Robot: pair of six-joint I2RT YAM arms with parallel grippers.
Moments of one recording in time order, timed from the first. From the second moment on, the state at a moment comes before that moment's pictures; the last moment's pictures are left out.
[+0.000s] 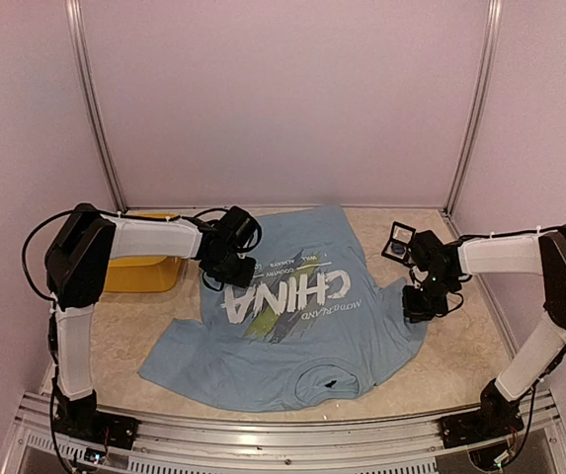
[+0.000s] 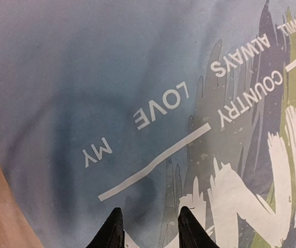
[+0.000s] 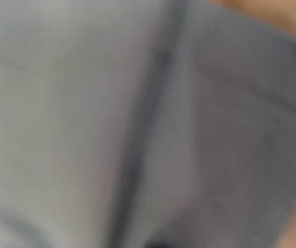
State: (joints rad) left arm -0.68 2.05 1.48 -0.49 -0.21 -0.32; right arm 0.37 1.62 0.92 -0.63 0.02 0.46
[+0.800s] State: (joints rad) left arm -0.67 1.82 1.28 -0.41 -0.17 -0.18; right arm 0.35 1.39 0.86 -0.77 0.13 0.63
